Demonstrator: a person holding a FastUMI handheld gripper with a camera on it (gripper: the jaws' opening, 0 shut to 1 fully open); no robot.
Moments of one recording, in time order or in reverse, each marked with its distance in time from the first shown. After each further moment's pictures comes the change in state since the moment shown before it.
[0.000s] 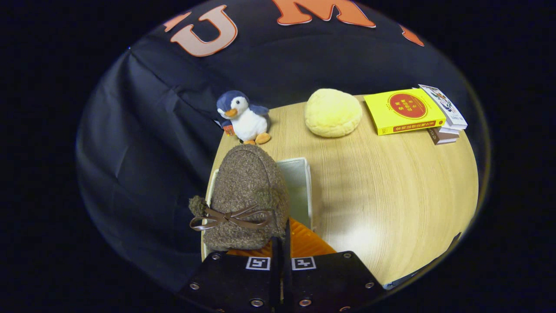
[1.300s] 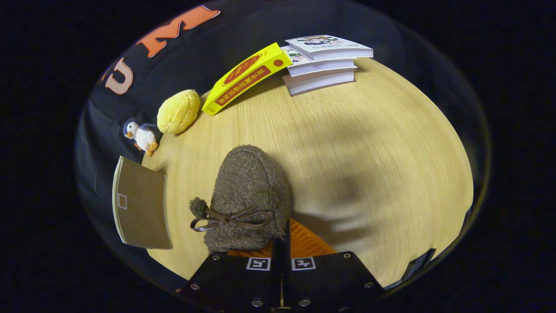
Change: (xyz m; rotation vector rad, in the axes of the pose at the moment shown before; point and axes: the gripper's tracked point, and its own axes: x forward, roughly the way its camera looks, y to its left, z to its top) arm -0.021 -0.392 -0.074 0.234 -0.019 -0.084
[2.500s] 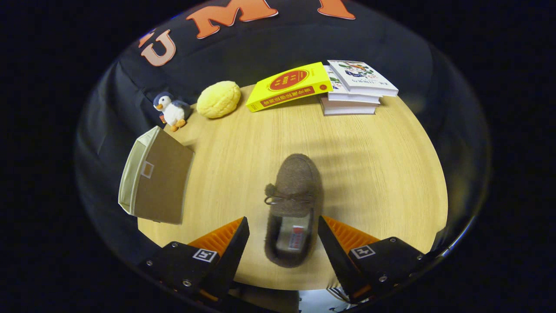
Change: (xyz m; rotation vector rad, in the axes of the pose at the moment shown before) arm -0.058 0.006 -0.004 -0.283 -0.021 -0.048
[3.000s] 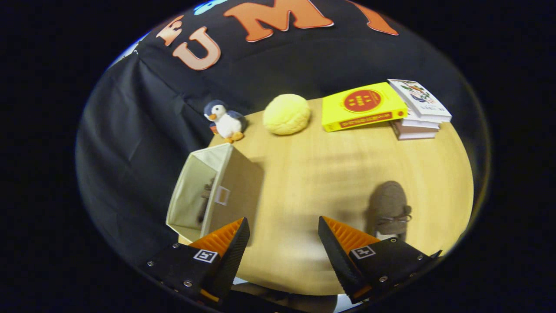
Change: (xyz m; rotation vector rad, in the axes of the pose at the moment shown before) arm -0.030 0.156 0.045 0.013 -0.057 0.200
